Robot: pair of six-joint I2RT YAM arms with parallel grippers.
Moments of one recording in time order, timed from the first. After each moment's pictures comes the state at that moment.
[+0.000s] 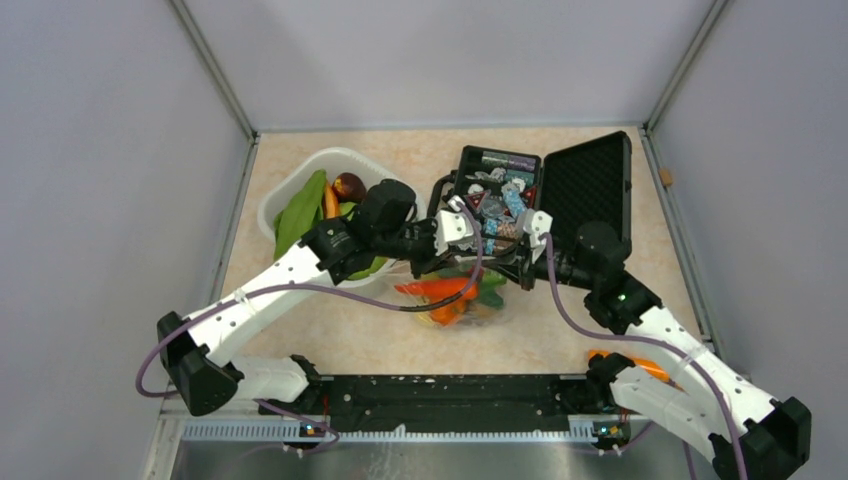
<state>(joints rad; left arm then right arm) -0.83 1.28 1.25 -0.58 0.48 0.42 0.56 0.80 0.63 -0.01 -0.65 -0.16</state>
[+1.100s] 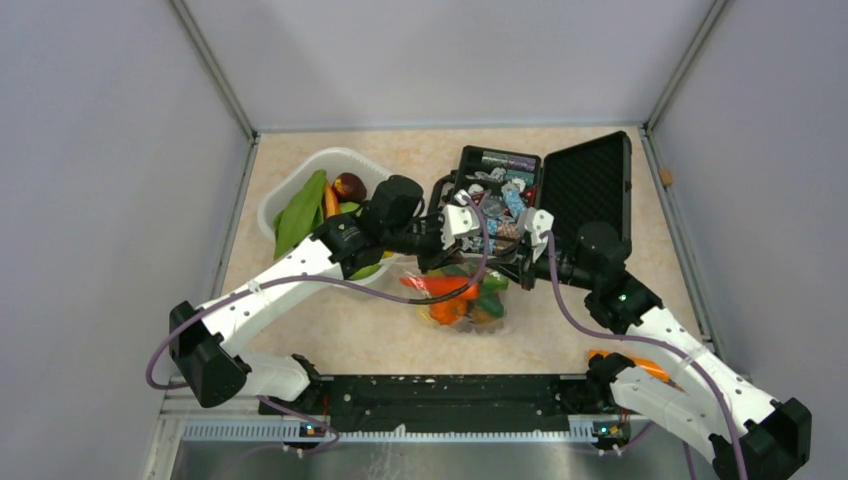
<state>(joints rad) -0.82 1.33 1.26 -0.52 0.49 0.40 0.56 0.79 0.63 0.00 -0.65 -0.14</state>
